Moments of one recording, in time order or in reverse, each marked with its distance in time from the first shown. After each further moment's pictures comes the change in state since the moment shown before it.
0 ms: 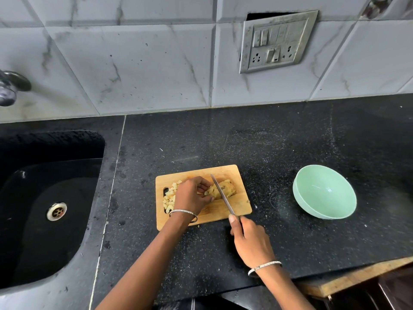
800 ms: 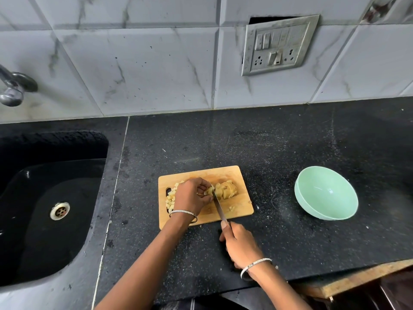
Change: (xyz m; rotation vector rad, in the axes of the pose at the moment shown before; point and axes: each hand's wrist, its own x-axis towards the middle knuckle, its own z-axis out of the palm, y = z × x) left_hand -0.003 -0.003 -0.005 0.062 0.006 -0.024; right_hand -0.002 -0.020 0.014 0.126 -0.205 0.118
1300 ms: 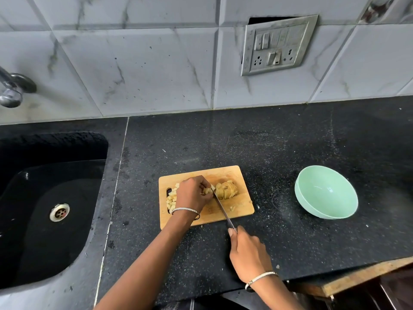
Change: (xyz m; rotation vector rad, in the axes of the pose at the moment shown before) left_hand 0.003 0.008 -0.003 0.125 0.031 -0.011; right_hand -0.020 0.011 0.004 -0.328 0.161 -0.032
